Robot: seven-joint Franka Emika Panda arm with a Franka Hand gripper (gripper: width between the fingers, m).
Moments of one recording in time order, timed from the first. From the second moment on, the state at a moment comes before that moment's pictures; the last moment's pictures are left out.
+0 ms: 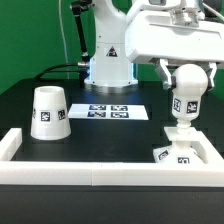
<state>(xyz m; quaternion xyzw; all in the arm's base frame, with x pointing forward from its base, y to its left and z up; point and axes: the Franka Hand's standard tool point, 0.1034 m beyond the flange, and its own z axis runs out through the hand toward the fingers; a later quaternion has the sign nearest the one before) 0.603 0.102 0.141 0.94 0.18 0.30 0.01</state>
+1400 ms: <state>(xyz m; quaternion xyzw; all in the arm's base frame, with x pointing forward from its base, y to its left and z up) 0.588 0.105 0.121 0.93 0.18 0.31 0.01</state>
